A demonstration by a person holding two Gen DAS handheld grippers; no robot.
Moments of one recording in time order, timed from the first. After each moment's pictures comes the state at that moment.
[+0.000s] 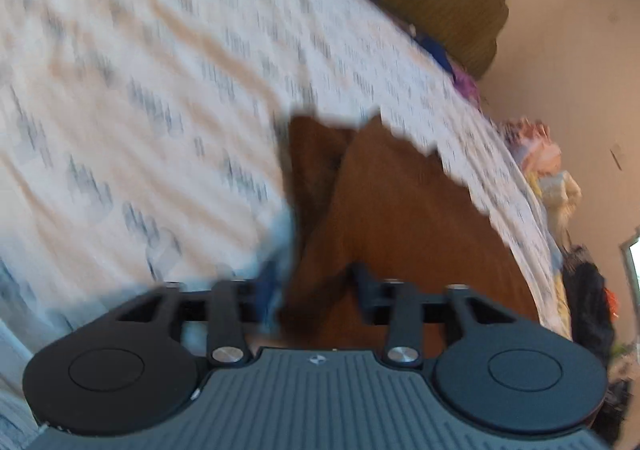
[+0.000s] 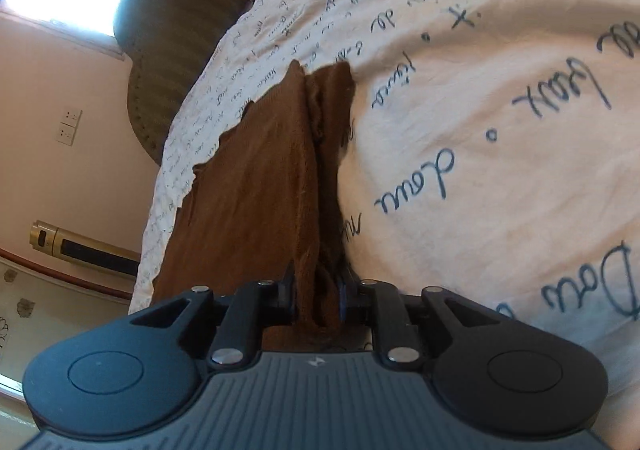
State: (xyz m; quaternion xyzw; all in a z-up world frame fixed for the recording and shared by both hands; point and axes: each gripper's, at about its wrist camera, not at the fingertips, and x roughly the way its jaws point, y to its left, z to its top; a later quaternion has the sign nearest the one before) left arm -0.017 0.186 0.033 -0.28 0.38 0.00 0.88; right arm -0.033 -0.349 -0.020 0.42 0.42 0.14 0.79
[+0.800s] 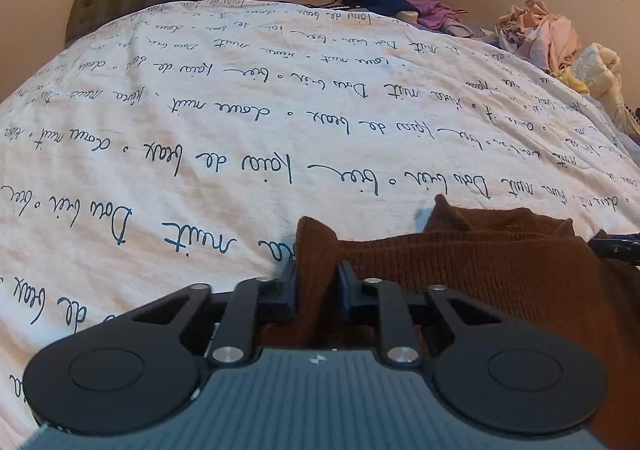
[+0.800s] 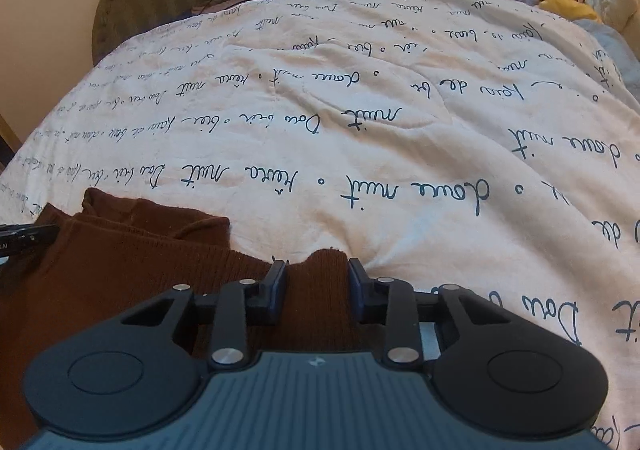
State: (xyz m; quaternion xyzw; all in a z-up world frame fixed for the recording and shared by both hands) left arm 0.192 0.075 0.015 -0.01 0.42 -0.04 0.91; right arm 0.178 -0.251 0.006 0.06 0.44 0.12 0.89
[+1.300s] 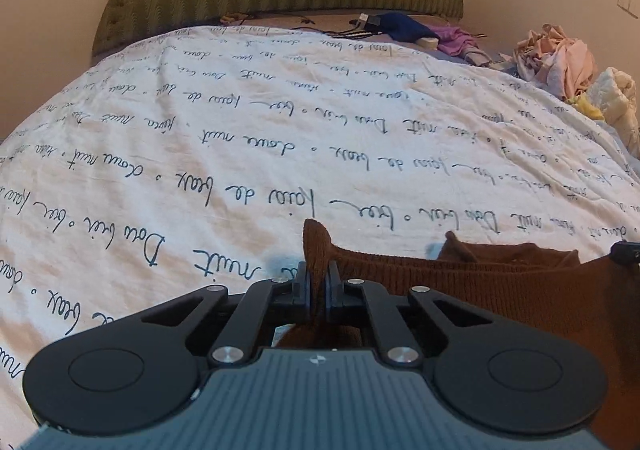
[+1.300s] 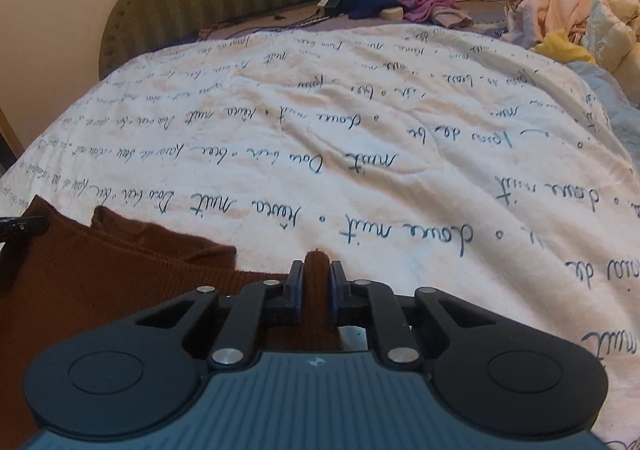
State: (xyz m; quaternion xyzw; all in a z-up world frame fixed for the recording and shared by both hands) left arm 0.192 0.081 0.033 -0.02 0.40 0.00 0.92; right arm 0.174 -0.253 0.032 0.04 0.39 0.11 0.91
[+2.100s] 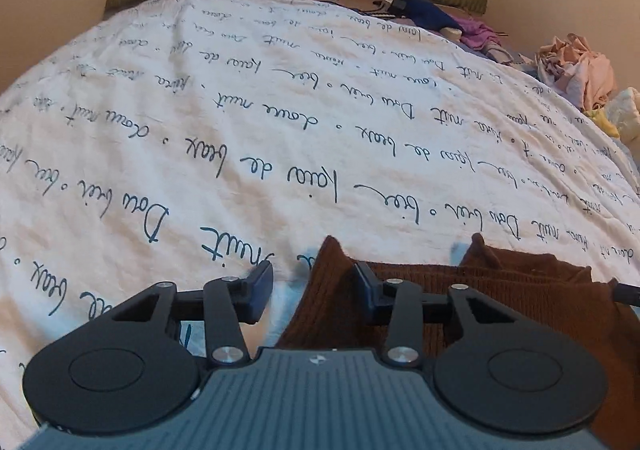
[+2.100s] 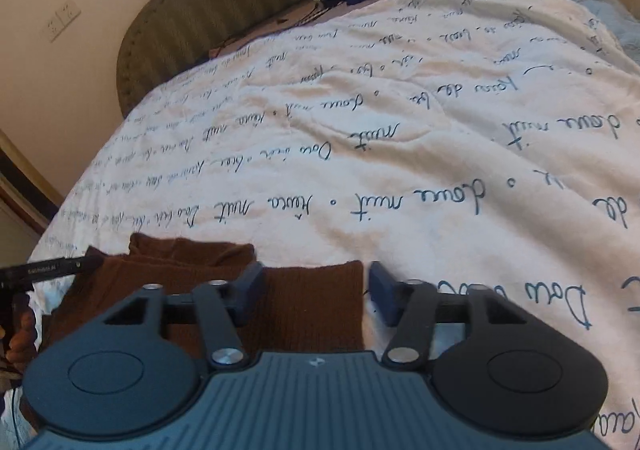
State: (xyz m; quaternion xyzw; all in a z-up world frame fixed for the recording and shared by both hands) left arm 0.209 0.098 0.021 -0.07 0.43 0.00 0.90; right arm 0.175 -0.279 0.010 0.15 0.42 0.16 0.88
